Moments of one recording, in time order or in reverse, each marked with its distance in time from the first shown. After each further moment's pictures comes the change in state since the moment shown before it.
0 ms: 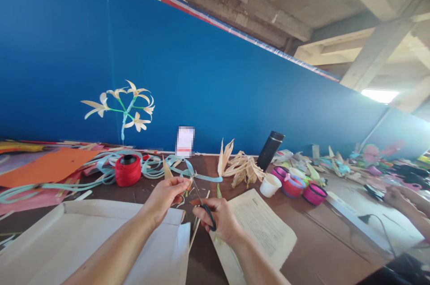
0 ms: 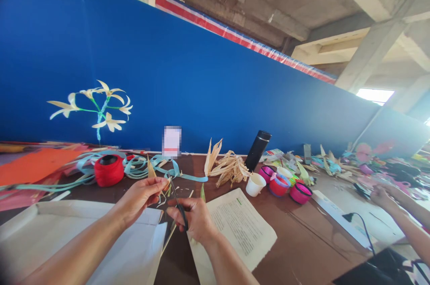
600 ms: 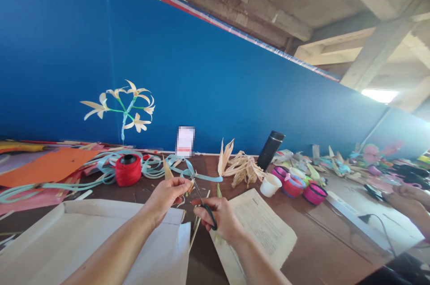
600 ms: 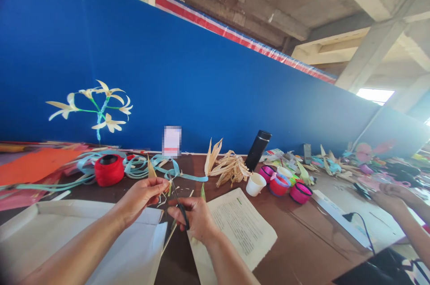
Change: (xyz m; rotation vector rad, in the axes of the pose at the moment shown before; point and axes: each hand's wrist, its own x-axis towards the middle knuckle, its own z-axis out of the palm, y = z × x) left_hand -0.002 0.001 -0.001 0.140 -0.059 0.034; right_hand 0.002 0.004 -0.004 -0.016 -0.020 -0.006
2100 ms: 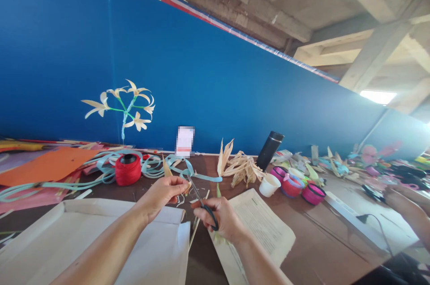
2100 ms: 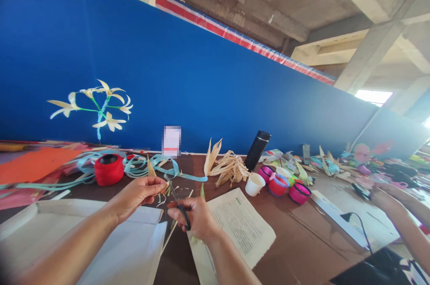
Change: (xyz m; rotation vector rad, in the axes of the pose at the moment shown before) left_hand 0.000 0.007 -0.013 0.100 -0.054 -0.023; right_hand -0.004 -0.004 -0.001 -0.027 -0.037 0.004
